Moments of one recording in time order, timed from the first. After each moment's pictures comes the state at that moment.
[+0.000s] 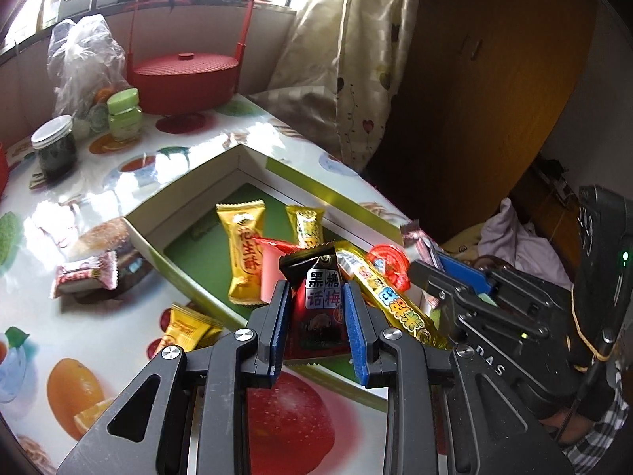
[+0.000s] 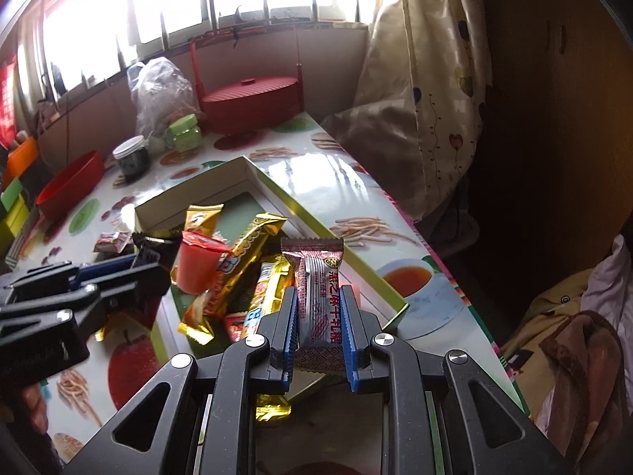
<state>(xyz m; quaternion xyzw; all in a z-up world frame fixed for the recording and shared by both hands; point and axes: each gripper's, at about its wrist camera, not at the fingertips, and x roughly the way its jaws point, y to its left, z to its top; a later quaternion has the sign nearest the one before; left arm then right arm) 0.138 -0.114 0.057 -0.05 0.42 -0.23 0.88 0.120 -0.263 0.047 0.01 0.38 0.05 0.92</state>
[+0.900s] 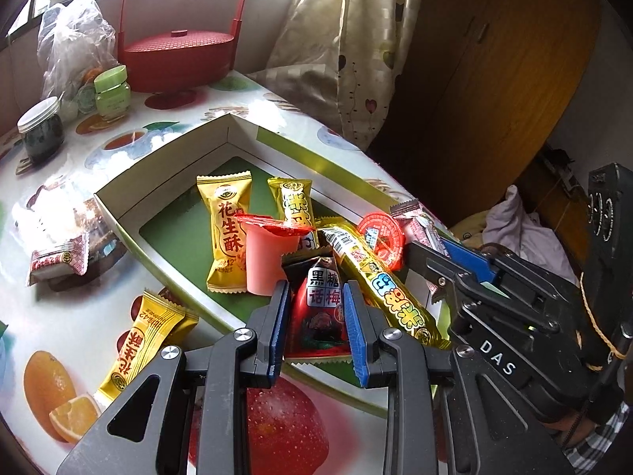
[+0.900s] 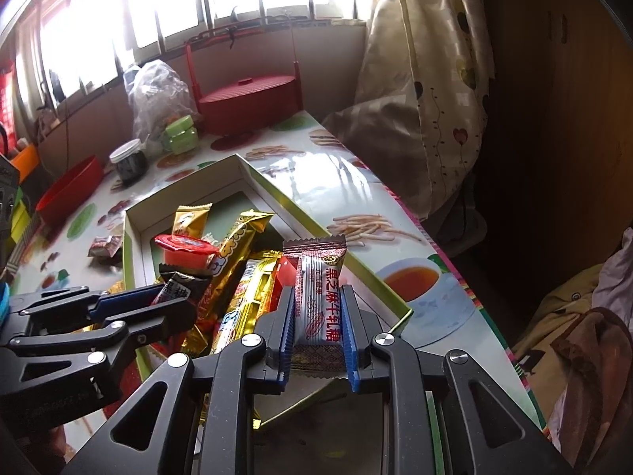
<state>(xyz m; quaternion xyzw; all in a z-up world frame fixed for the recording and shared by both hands) 0.145 -0.130 0.035 -0.05 0.44 -0.22 0.87 0.128 -0.269 0.033 0.03 0.38 0.06 0.92</state>
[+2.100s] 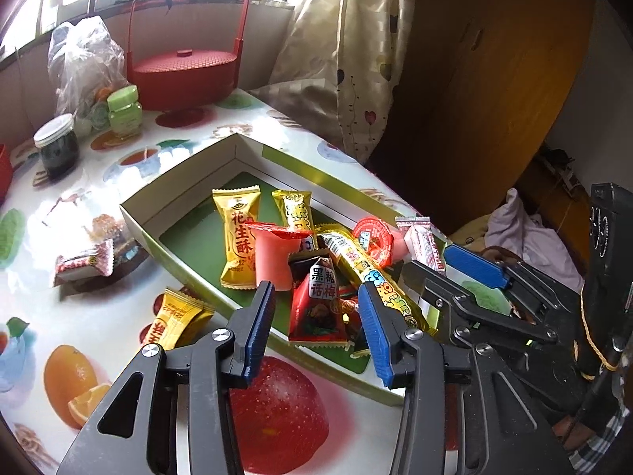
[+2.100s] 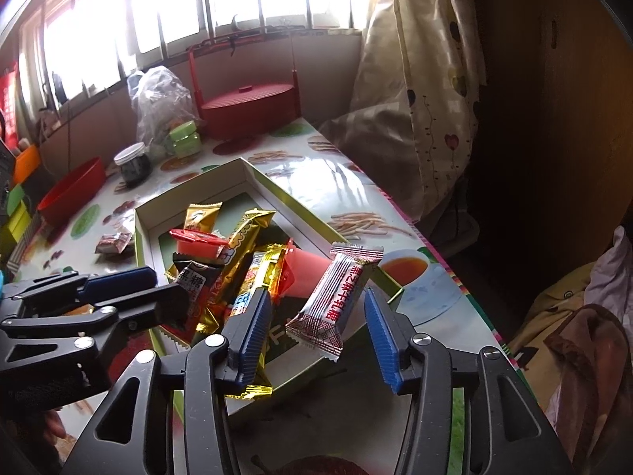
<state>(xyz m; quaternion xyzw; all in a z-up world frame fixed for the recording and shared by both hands) 0.125 -0.124 0.056 -0.04 0.42 -0.21 0.88 0.106 -0.271 0.042 0.02 0.37 0.05 0.93</state>
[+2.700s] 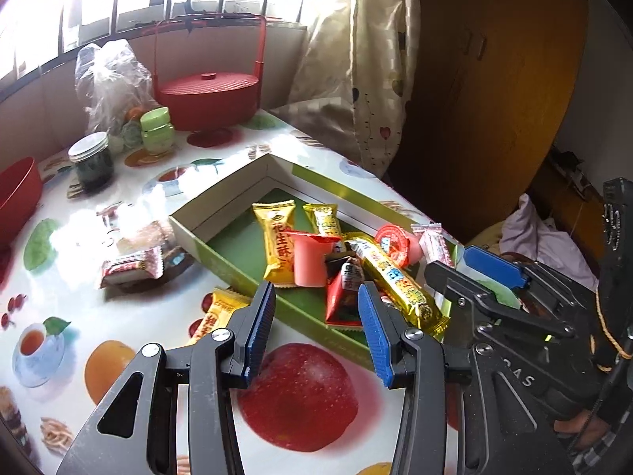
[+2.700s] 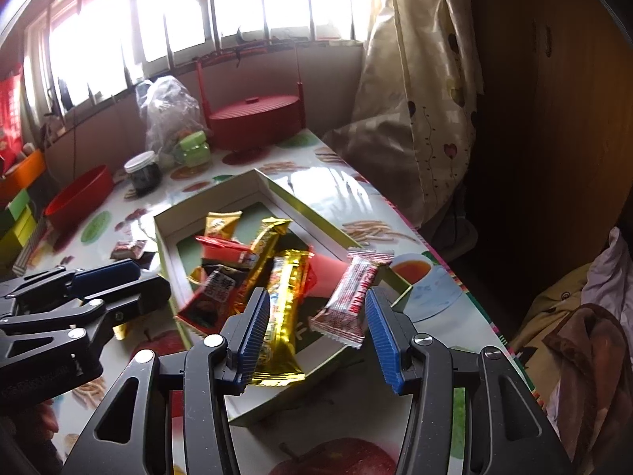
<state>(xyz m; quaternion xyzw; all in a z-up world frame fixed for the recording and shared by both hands) 0.108 -0.100 0.072 -0.02 0.39 -0.18 0.90 0.088 -0.253 0.058 0.03 0.35 0.04 0.94</state>
